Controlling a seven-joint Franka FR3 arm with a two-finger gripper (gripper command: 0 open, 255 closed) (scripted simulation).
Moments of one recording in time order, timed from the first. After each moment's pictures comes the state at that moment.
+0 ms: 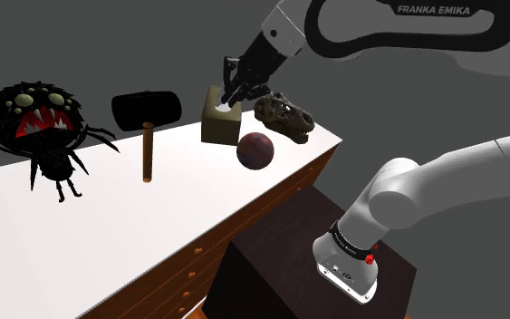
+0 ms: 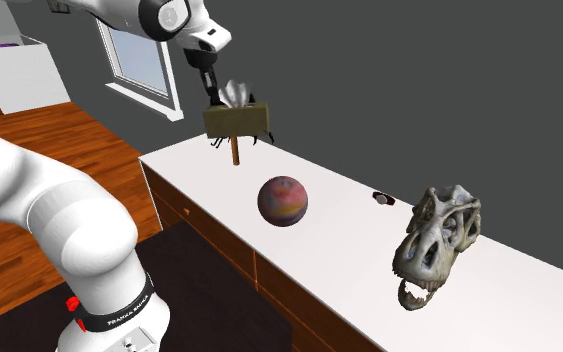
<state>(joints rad) 0.11 -0.59 0.32 -2.46 0.34 2.27 0.77</state>
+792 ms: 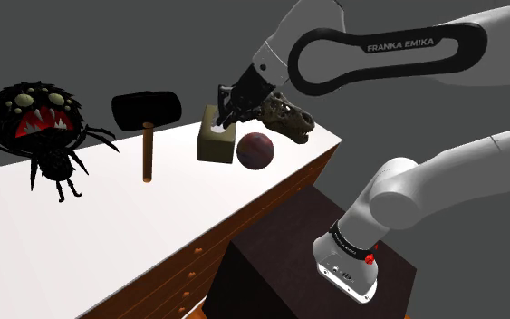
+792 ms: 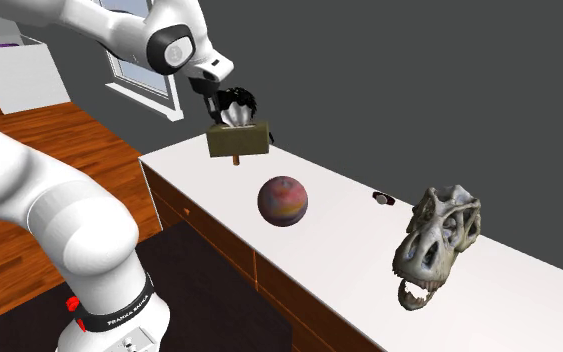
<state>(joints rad) 0.12 -0.55 0.35 -2.59 0.38 2.44 0.74</state>
